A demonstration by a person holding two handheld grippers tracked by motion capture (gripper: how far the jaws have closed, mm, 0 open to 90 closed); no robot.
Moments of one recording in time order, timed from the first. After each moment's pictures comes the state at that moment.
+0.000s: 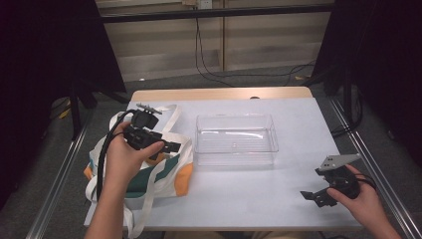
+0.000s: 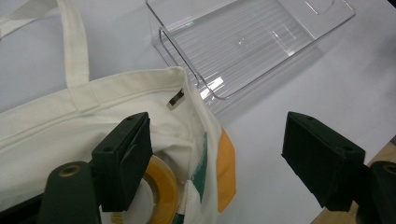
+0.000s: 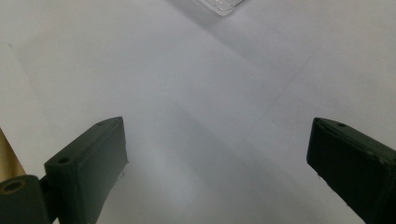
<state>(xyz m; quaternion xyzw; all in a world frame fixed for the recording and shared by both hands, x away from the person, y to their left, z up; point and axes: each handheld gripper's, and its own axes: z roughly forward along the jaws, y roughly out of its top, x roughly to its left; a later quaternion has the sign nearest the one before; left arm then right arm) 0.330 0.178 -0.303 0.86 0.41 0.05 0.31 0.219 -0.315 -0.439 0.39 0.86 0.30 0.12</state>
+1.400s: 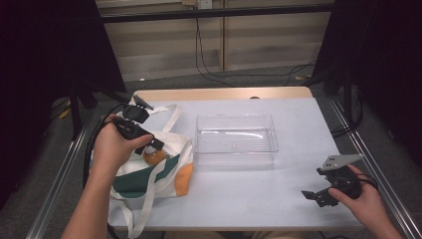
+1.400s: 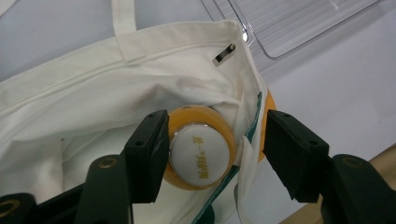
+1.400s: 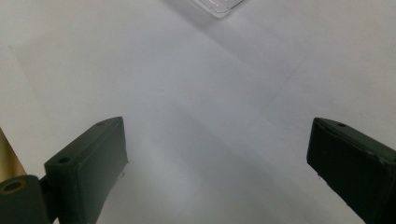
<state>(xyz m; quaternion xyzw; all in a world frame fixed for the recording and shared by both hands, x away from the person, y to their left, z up) 0.352 0.195 -0.296 0.87 0.45 0.03 0.19 0.217 -0.317 -0.437 0.40 0.86 0.30 0.12</state>
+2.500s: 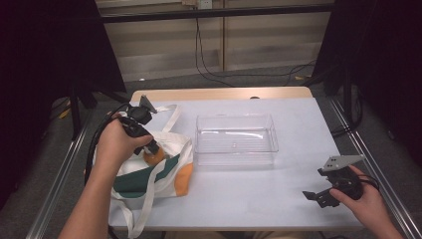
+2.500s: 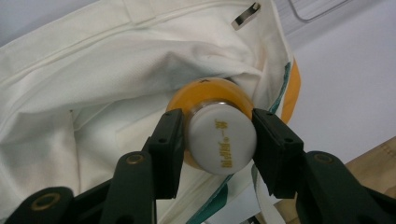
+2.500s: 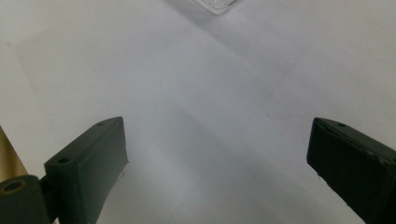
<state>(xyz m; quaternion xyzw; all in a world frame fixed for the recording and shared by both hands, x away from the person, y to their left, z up) 0.364 0.193 -0.305 0.88 0.46 0.01 0.10 0.215 -0.319 -0.437 0.40 0.86 0.30 0.12</state>
